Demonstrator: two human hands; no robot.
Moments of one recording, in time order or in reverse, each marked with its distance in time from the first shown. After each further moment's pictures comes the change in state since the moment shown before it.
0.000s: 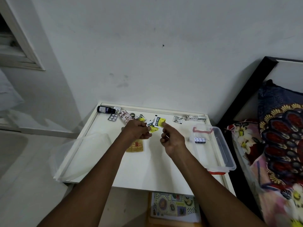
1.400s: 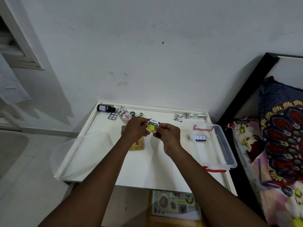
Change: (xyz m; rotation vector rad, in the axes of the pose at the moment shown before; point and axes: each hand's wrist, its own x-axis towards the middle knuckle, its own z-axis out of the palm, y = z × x) left_hand -0.005 0.005 0.009 0.431 0.103 0.193; right_hand -0.001 0.012 0.006 -0.324 -0.105 -0.312
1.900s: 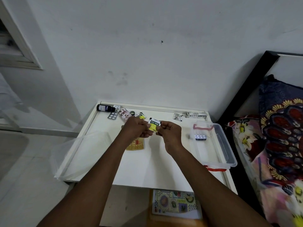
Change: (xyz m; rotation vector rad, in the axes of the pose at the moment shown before) left_hand -0.003 0.000 -0.008 -0.327 -0.106 -0.204; right_hand 0.008 0.005 -0.005 -0.060 -0.024 -0.117
